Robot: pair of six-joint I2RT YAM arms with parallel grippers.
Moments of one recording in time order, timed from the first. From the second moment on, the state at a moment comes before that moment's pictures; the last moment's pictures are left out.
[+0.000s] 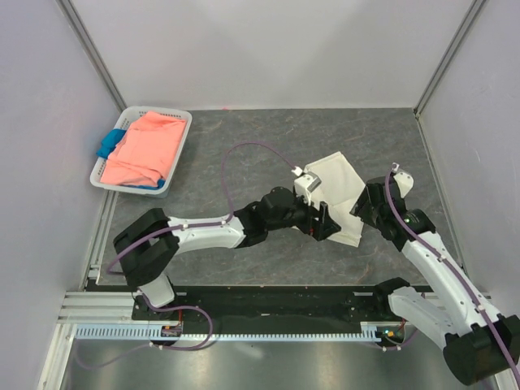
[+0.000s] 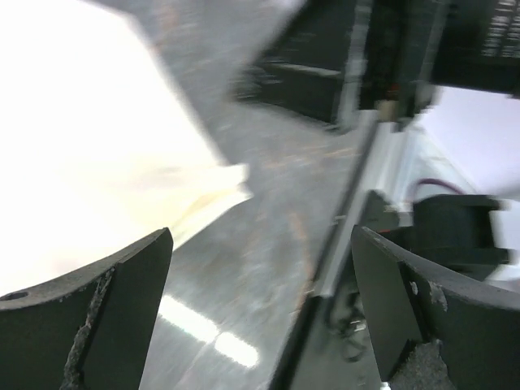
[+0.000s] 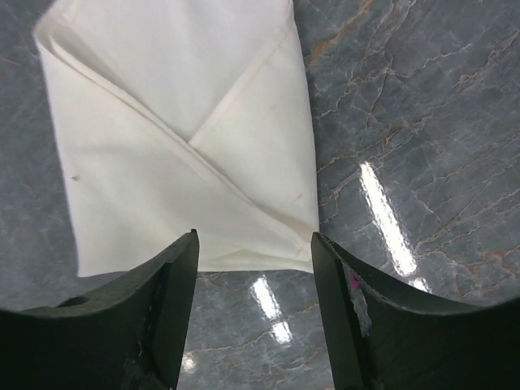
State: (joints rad) left arm -1.07 1.69 0.99 0.46 0.17 -0.52; right arm 0.32 0.88 0.77 -0.72 0.35 0.73
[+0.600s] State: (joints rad) left arm -0.84 1.69 0.83 0.28 0.02 -0.60; right arm 0.28 1.11 0.62 -0.55 0.26 0.70
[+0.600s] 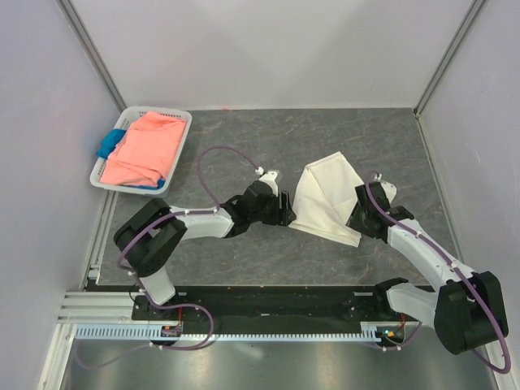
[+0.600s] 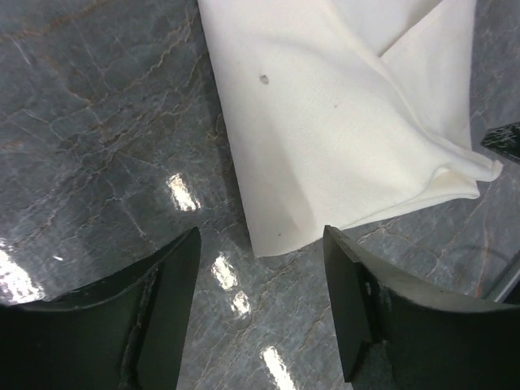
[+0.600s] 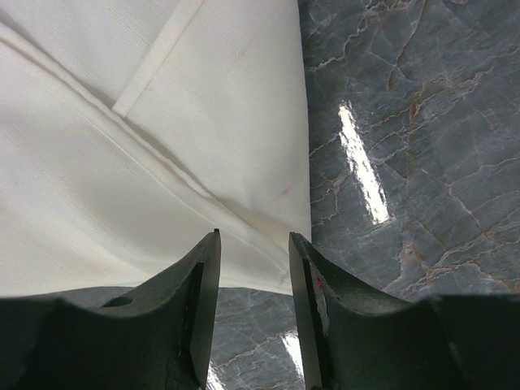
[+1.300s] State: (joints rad) left arm -0.83 1.87 0.87 0.37 0.14 -0.70; right arm 0.28 1.09 0.62 -0.53 0.23 0.67
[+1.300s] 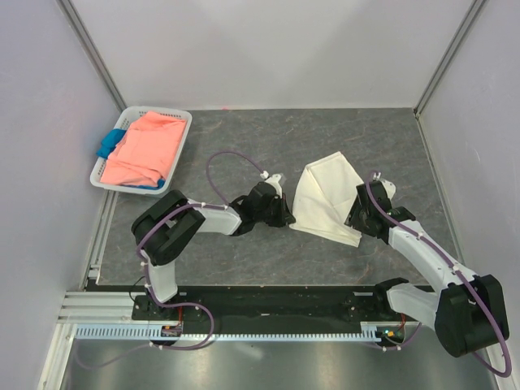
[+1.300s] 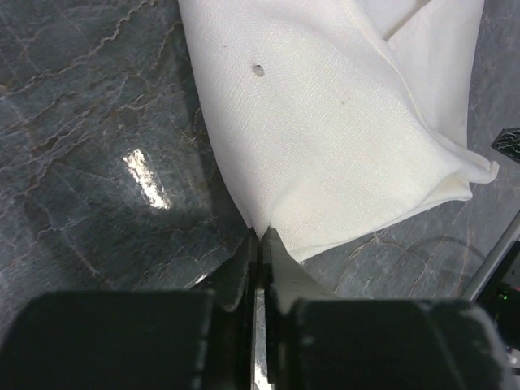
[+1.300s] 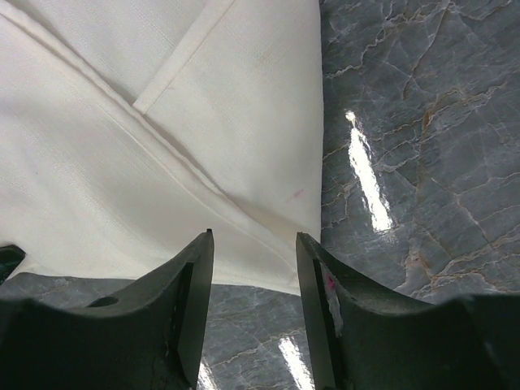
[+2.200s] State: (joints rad) left arm -0.70 1.02 0.37 -0.17 -0.10 -0.70; right arm 0.69 1.16 0.60 -0.36 -0.06 0.63
